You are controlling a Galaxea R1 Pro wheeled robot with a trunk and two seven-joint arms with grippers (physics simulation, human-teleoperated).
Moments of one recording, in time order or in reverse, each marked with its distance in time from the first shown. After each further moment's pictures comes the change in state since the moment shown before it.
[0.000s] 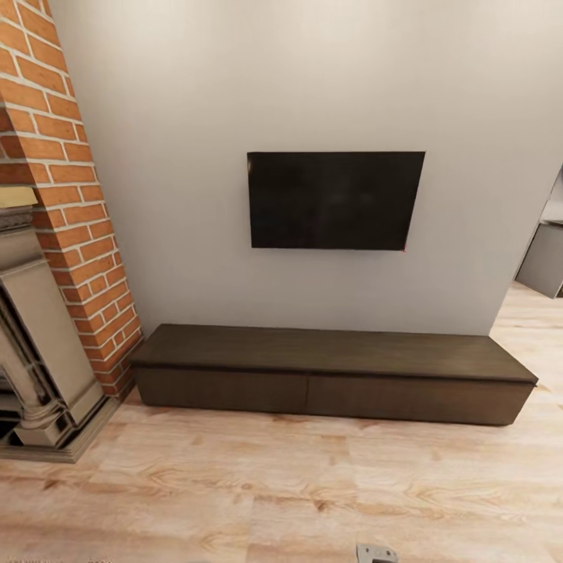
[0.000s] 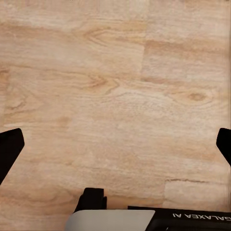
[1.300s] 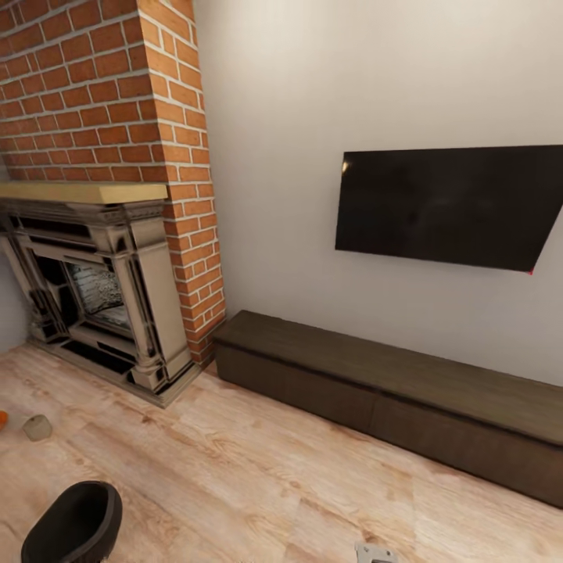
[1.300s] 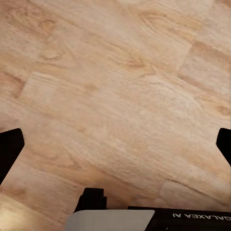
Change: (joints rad) left arm 0.000 -0.001 -0.002 0.000 -0.001 0.000 0.000; right arm 0.000 0.012 0.001 0.000 0.002 -0.005 -0.049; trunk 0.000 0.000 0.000
